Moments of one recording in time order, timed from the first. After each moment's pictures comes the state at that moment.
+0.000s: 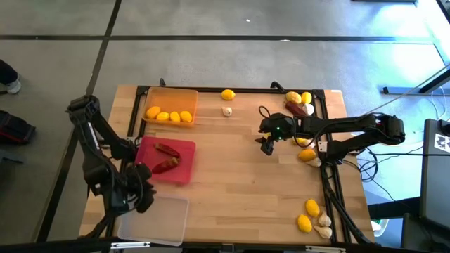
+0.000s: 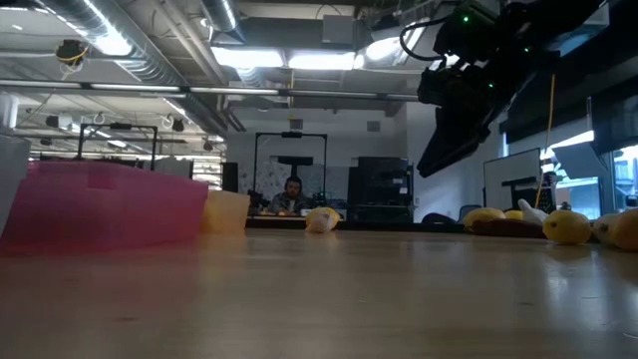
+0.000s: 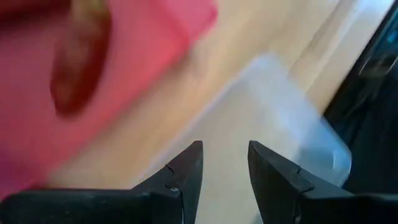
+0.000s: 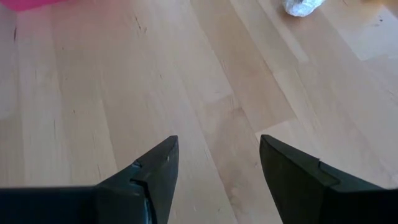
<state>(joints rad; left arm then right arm) -1.08 1.21 1.02 -1.12 -0.48 -1.80 -0.19 1.28 0.70 -0.23 0.03 0.17</state>
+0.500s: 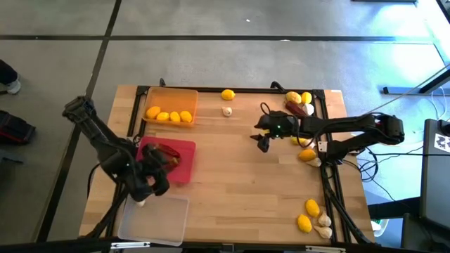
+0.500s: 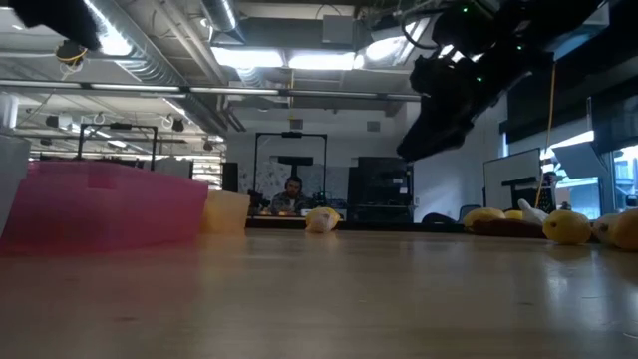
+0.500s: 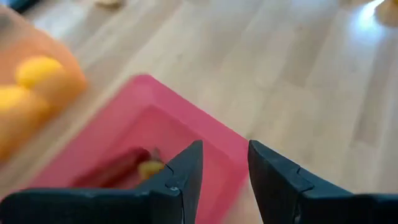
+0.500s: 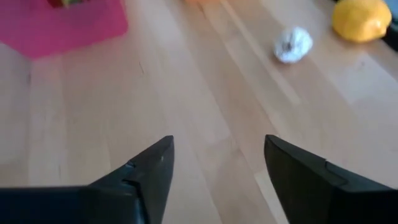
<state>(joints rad) -0.80 1.19 1.02 -1.11 -0.72 -1.24 -0.19 1.29 0.70 -0.09 0.05 0.18</state>
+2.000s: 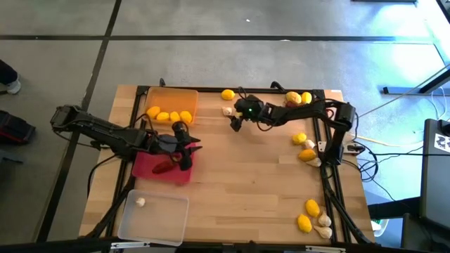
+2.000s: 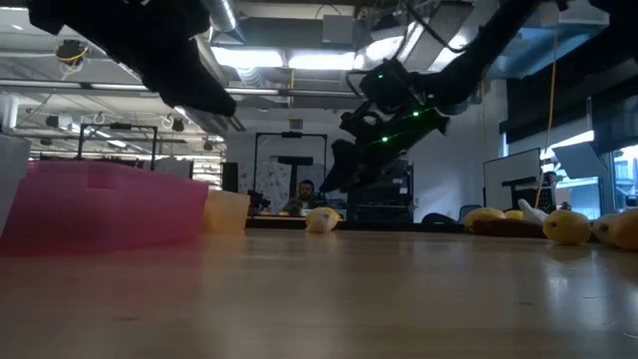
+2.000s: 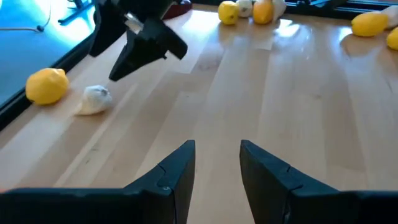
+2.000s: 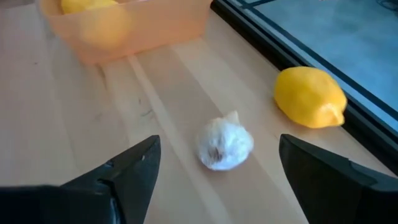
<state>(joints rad) -0.17 1.08 0.56 -0.05 -0.45 -0.24 -0.38 1.85 0.99 0.30 0.14 0.05</state>
